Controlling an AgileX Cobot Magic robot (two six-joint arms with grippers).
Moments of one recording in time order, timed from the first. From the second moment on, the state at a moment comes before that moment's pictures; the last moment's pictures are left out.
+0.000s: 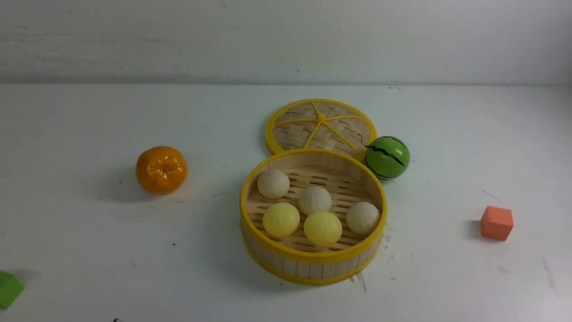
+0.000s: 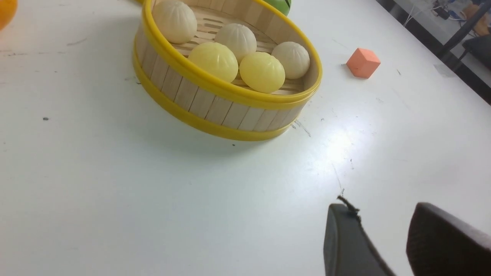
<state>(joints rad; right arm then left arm) 0.05 -0.01 0.02 0.20 0.39 -0.18 -0.61 0.38 -0.25 -0.38 0.28 -0.03</state>
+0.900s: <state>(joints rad) 0.05 -0.01 0.02 0.20 0.39 -0.18 -0.29 0.19 -0.13 -0.32 0.08 -0.06</state>
